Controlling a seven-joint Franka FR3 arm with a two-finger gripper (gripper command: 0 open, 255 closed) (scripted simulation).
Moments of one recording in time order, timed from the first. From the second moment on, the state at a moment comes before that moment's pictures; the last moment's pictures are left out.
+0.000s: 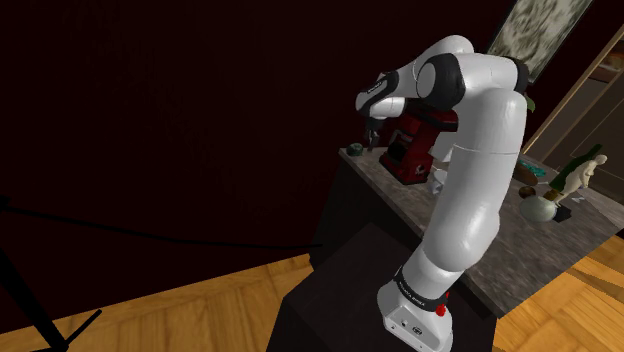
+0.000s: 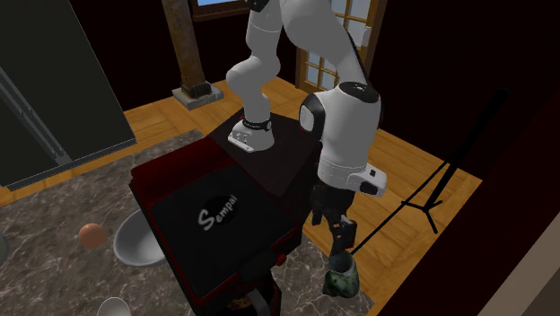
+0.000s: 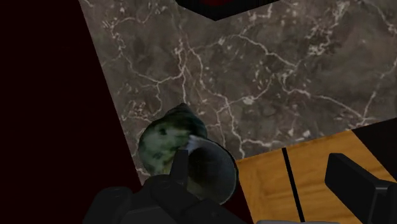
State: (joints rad) arm -0.12 0.33 -0.64 -1.96 0.05 2.43 -1.57
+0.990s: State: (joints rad) arm -0.22 0.52 -0.56 -1.84 0.15 2.49 -1.68
